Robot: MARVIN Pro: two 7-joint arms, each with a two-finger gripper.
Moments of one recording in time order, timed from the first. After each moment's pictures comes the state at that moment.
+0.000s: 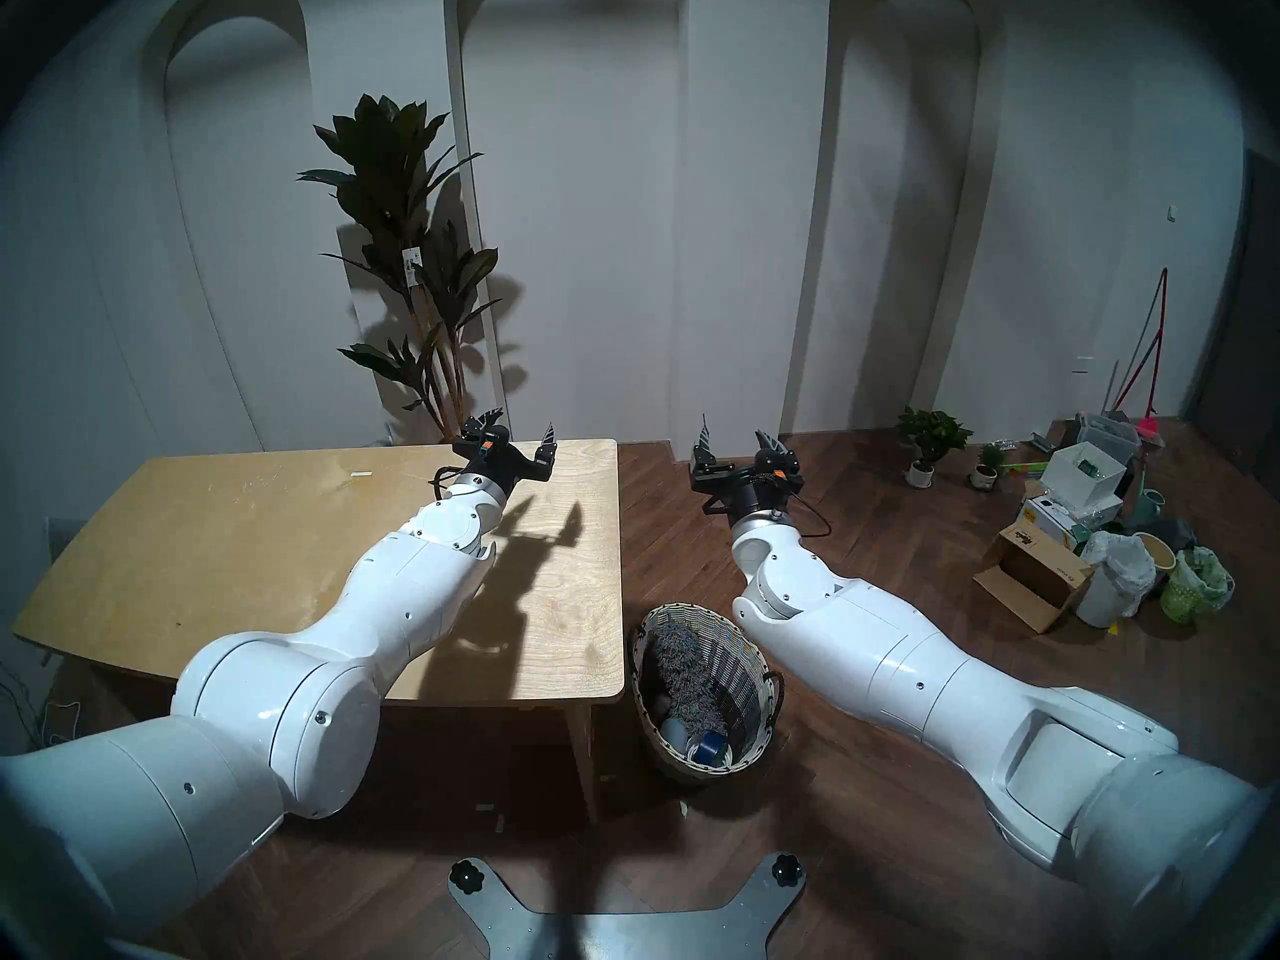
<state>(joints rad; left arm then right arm) 0.75 -1.51 -1.40 -0.46 0.12 -0.53 -0.04 -0.93 -1.07 0.58 -1.20 0.85 -0.52 -0.45</state>
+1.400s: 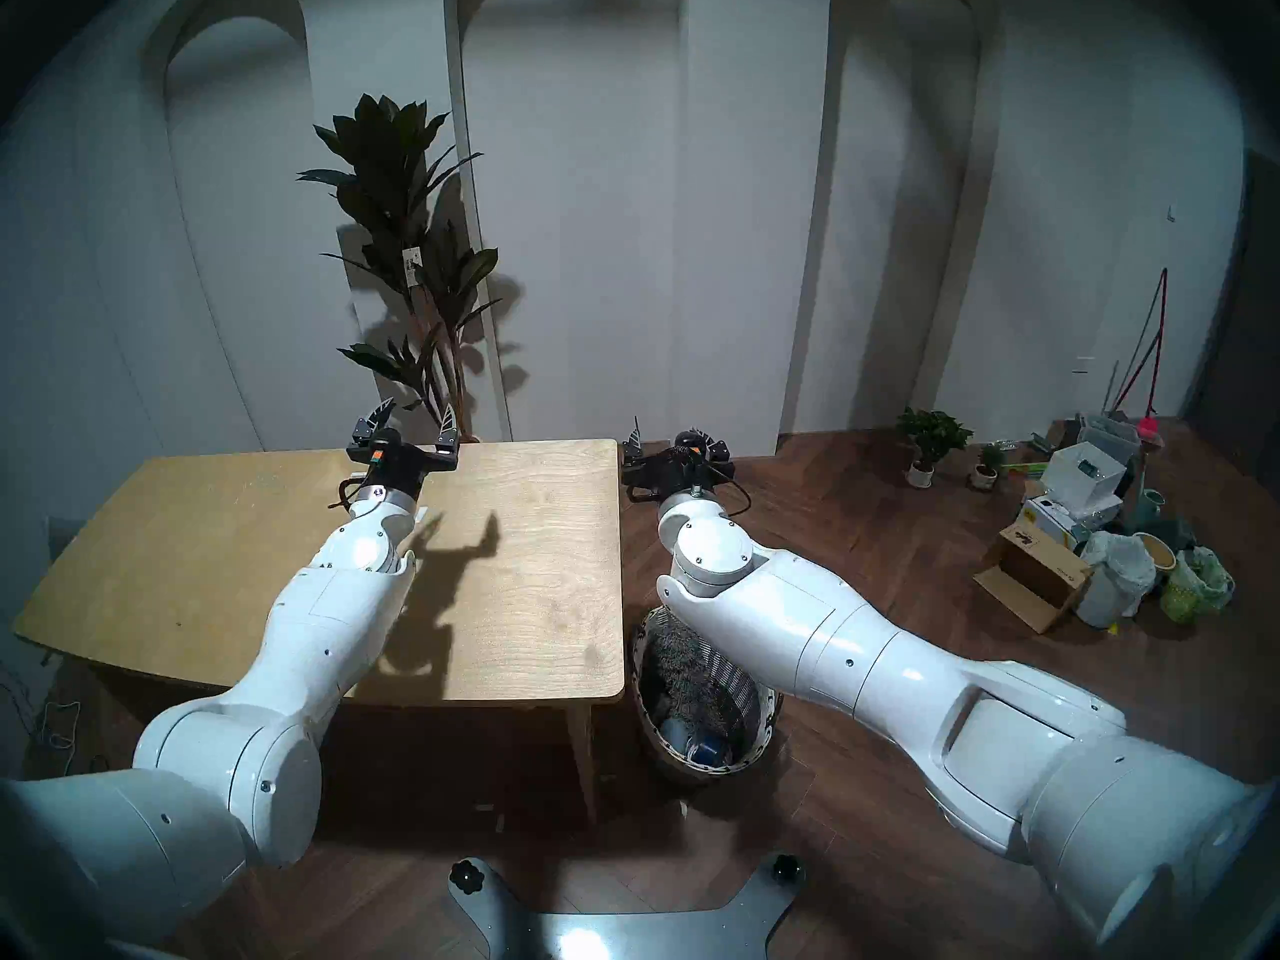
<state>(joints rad) 0.96 -1.38 -1.54 -0.75 -0.03 -0.60 -0.05 -0.84 -1.21 0.52 -1.18 0.82 -0.27 -0.56</state>
